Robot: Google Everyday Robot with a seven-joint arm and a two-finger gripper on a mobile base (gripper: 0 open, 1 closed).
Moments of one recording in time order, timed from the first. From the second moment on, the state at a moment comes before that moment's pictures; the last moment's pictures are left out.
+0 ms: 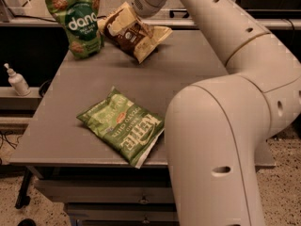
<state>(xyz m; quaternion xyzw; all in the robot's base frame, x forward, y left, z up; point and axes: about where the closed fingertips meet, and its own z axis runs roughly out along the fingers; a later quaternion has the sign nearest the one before) 0.812 0.050 0.926 -0.38 0.85 0.13 0.34</state>
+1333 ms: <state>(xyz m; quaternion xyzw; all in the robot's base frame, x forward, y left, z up) 0.777 -0.056 0.968 -0.36 0.82 0.17 0.41</state>
